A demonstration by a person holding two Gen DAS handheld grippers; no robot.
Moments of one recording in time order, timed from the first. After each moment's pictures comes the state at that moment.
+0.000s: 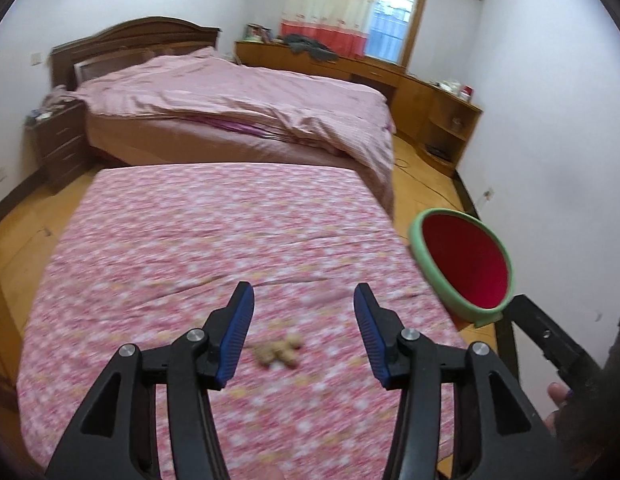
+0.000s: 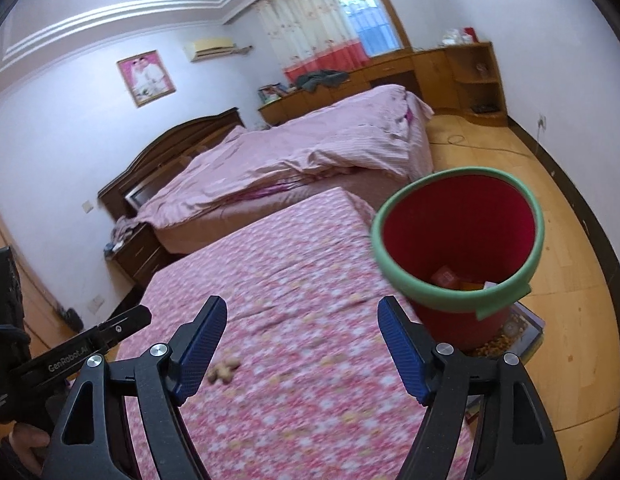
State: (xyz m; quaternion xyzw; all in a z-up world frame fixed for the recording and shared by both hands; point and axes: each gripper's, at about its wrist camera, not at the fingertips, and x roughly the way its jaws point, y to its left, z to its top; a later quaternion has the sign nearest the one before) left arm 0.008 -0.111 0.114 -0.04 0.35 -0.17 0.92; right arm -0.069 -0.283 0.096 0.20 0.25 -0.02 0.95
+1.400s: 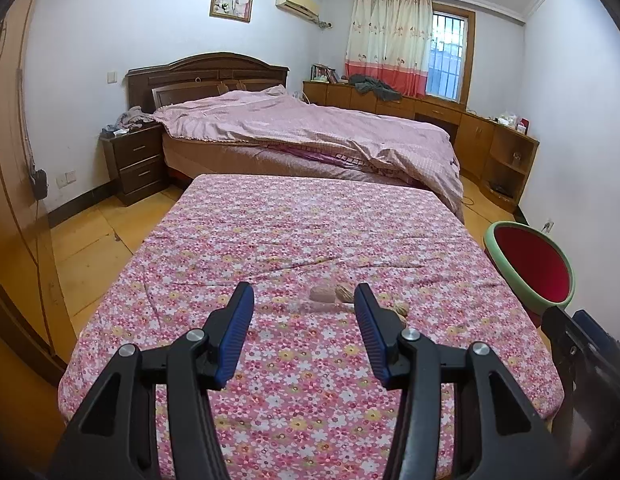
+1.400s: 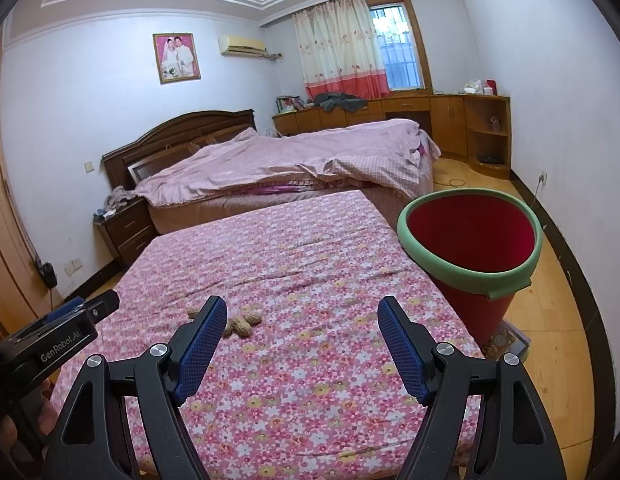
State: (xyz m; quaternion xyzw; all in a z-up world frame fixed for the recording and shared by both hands) left arm -0.054 -0.043 0.082 -0.03 0.28 -0.05 0.96; right arm -0.102 -0.204 0.065 0.11 0.22 -0.04 0.97
